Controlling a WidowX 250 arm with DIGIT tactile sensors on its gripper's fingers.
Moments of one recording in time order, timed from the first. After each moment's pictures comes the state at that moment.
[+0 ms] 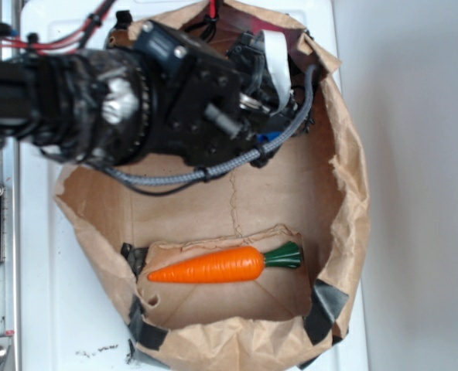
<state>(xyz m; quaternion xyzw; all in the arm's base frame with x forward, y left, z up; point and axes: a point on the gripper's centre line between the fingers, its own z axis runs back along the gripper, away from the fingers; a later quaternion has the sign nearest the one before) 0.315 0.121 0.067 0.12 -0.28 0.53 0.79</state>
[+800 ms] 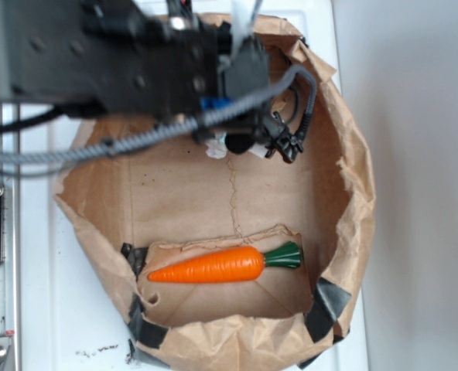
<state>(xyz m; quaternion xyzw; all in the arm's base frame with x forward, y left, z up) 0.289 0.091 0.129 0.00 -0.21 0.49 0.84</state>
